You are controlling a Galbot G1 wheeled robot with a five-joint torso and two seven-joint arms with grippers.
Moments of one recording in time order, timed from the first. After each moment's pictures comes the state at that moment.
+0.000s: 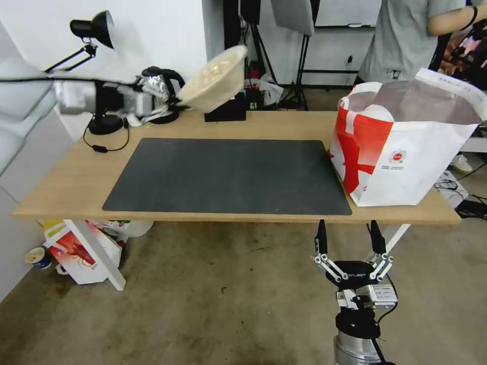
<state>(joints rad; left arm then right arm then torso) -0.06 -0.58 0.20 -1.60 -0.25 -0.29 0.97 -1.80 1.41 0.33 2.14 -0.04 0.82 0.22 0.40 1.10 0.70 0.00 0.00</state>
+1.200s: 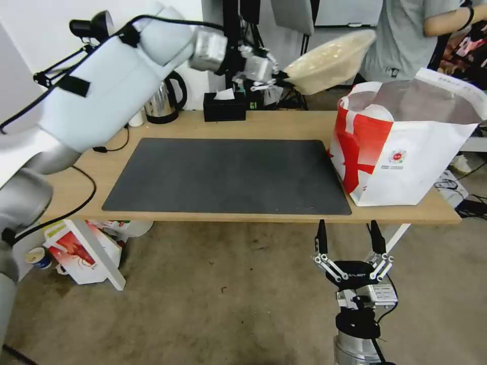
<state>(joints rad) -0.42 -1.14 0.51 -1.25 -0.17 -0.27 0.98 -1.80 1.41 0.33 2.14 -0.04 0.82 0.22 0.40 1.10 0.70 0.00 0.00</state>
